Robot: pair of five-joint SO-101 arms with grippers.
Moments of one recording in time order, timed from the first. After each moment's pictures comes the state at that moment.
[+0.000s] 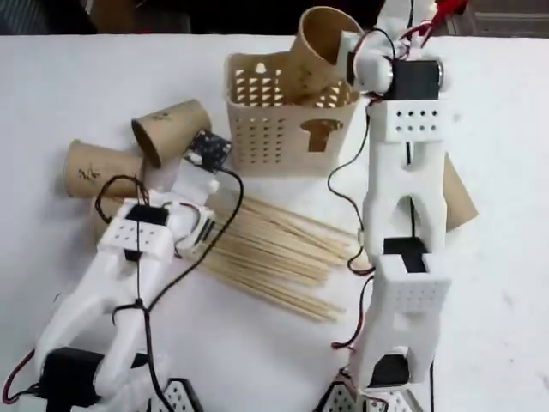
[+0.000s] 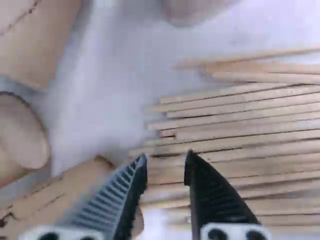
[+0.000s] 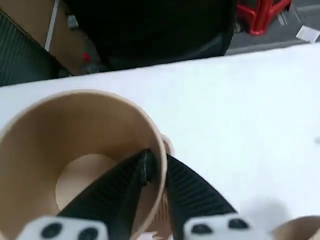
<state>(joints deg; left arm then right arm) 4.2 -18.8 51.9 40.7 -17.8 -7.6 28.0 -61.8 83.7 -8.1</state>
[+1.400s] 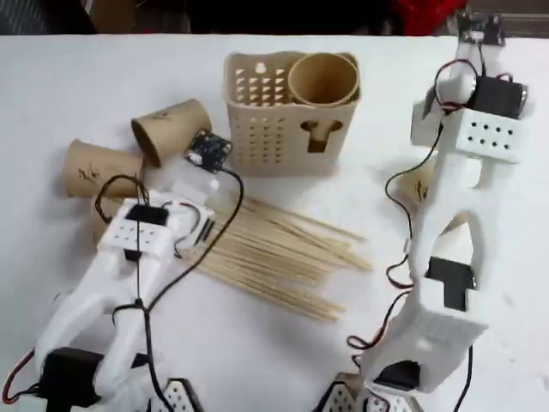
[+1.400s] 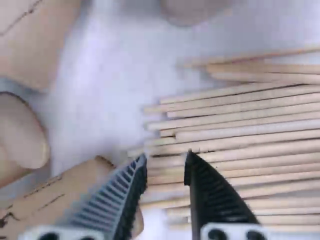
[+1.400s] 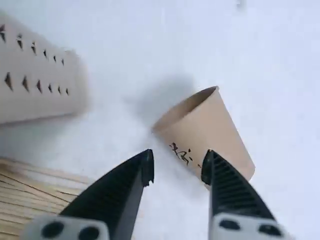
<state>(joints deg) 4.2 -18.8 51.9 40.7 -17.8 10.3 16.7 -35.5 95.9 8.7</state>
